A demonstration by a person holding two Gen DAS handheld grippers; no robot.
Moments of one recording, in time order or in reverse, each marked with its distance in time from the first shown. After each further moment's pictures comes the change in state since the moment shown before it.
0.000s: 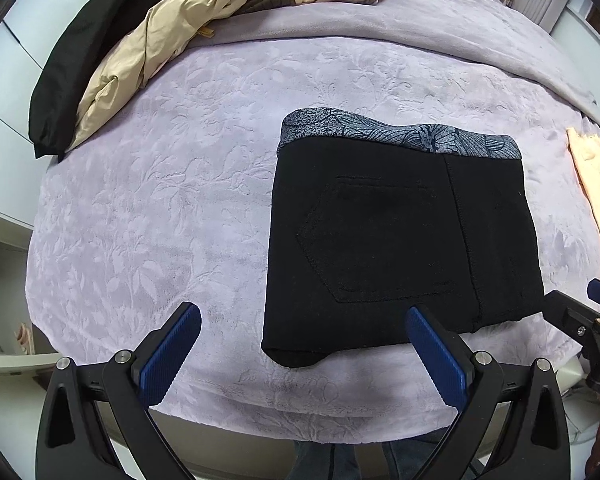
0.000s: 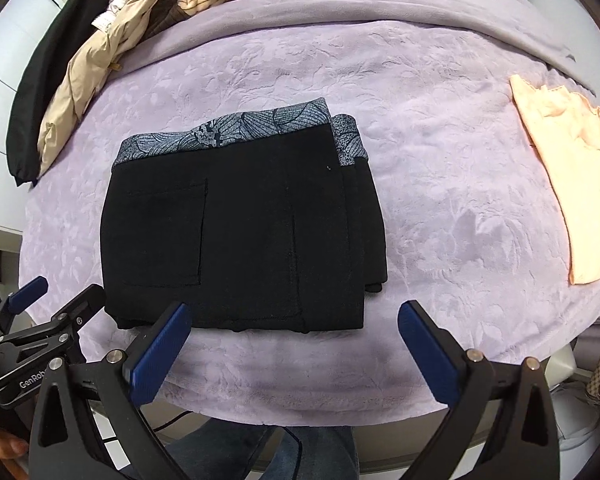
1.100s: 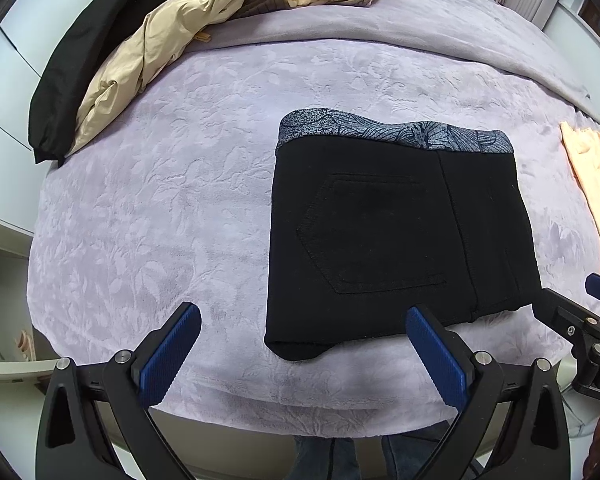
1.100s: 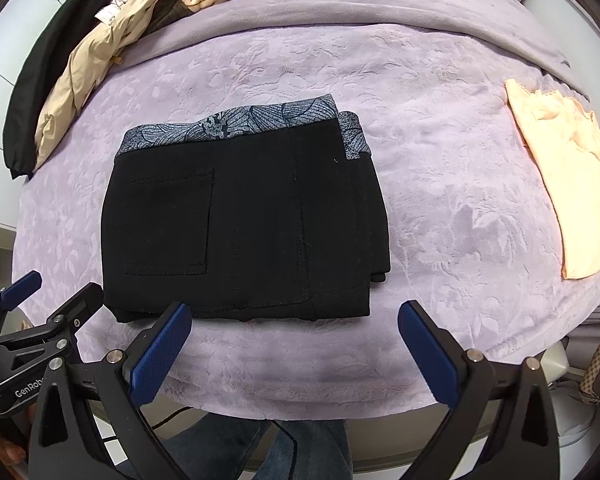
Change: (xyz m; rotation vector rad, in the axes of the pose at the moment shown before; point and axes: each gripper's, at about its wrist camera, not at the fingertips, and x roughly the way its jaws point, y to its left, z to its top) left arm -0.005 -0.001 -0.005 0.013 -0.010 -0.003; right arm -0.005 0.010 -0.006 -0.016 -0.013 -0.032
